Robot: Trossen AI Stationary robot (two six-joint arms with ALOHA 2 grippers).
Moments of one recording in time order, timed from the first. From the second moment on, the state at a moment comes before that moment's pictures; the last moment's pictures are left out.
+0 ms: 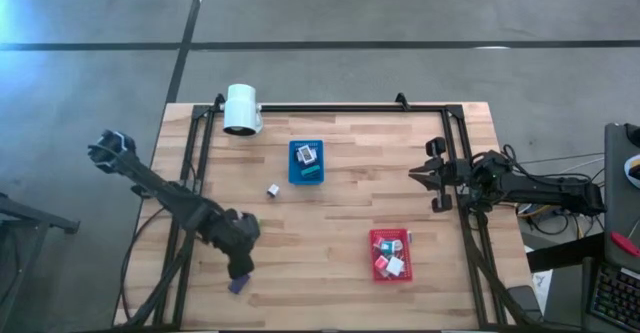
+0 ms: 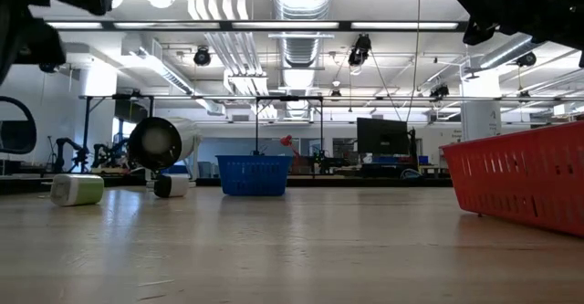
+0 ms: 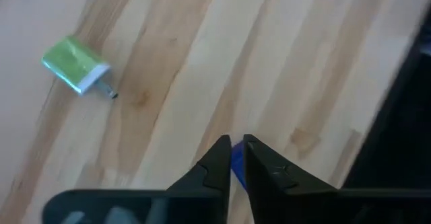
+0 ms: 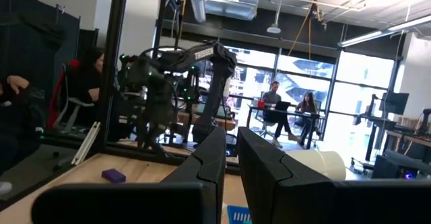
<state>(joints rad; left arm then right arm) -0.59 1.33 0.93 -0.85 0.01 -1.04 -0.18 0.31 0.09 0.51 -0.24 -0.07</state>
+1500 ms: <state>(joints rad) -0.76 1.79 0.98 -0.67 0.21 -1.54 -0.18 0.31 0.11 0.51 -0.24 -0.06</state>
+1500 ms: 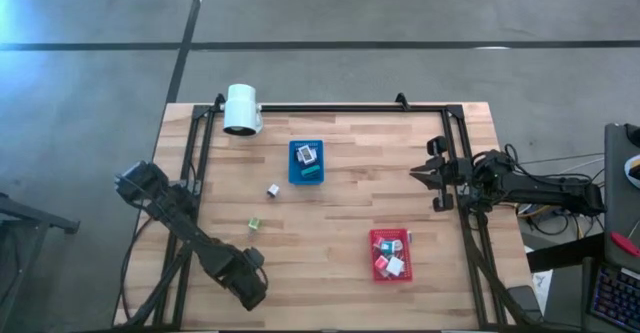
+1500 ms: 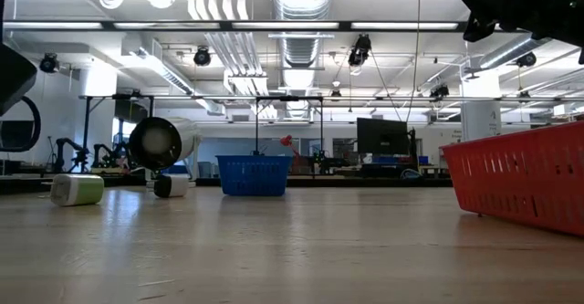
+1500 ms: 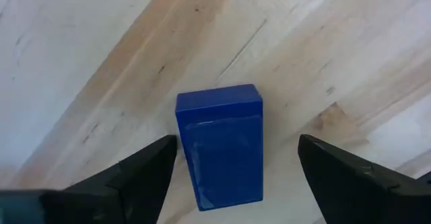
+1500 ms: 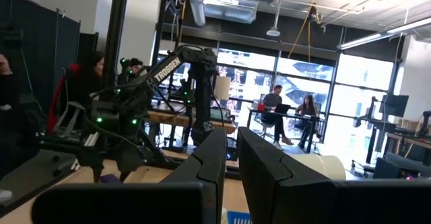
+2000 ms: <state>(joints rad) -0.72 1.69 0.98 -0.68 0.23 -1.24 -0.18 0.31 0.11 0.51 -0.24 -0.02</state>
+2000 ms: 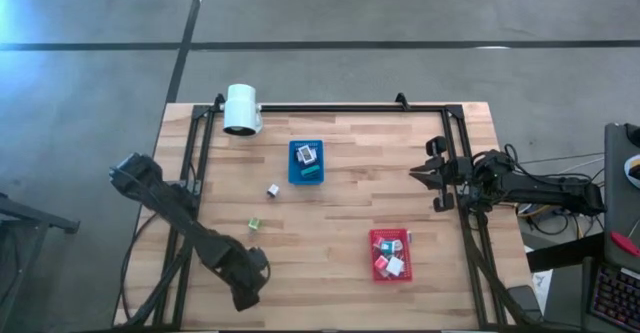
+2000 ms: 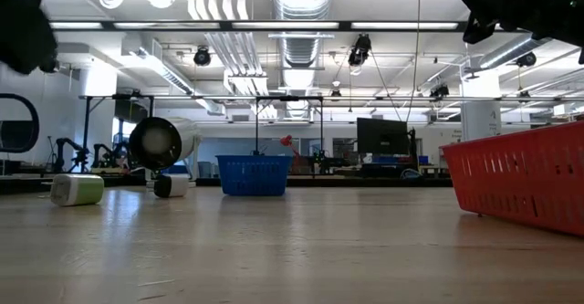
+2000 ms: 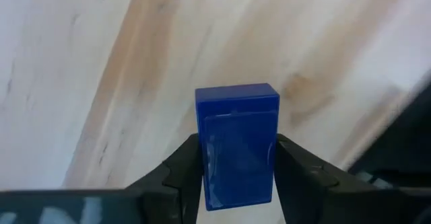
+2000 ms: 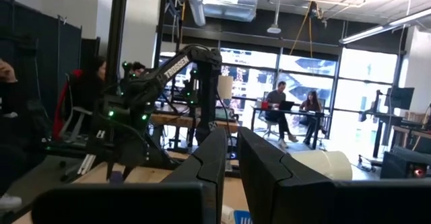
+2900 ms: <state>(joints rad) -0.21 1.23 1.09 -0.55 -0.08 -0.05 -0.18 0.36 0.11 0.51 -0.24 0.03</state>
